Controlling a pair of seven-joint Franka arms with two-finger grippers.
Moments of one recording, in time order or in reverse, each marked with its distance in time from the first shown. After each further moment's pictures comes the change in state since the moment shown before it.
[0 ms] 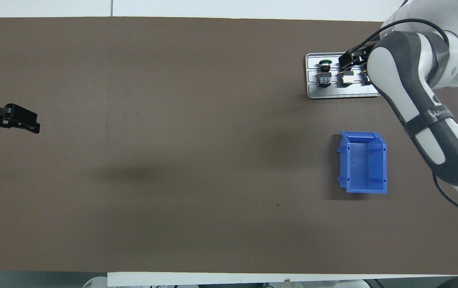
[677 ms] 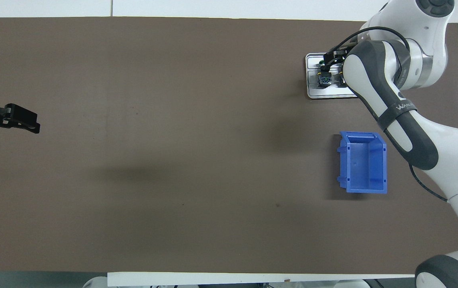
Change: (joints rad) left arm 0.000 0.000 0.000 0.000 0.000 0.000 0.000; right arm 0.032 0.119 -0.025 0.007 -0.011 0.153 0.062
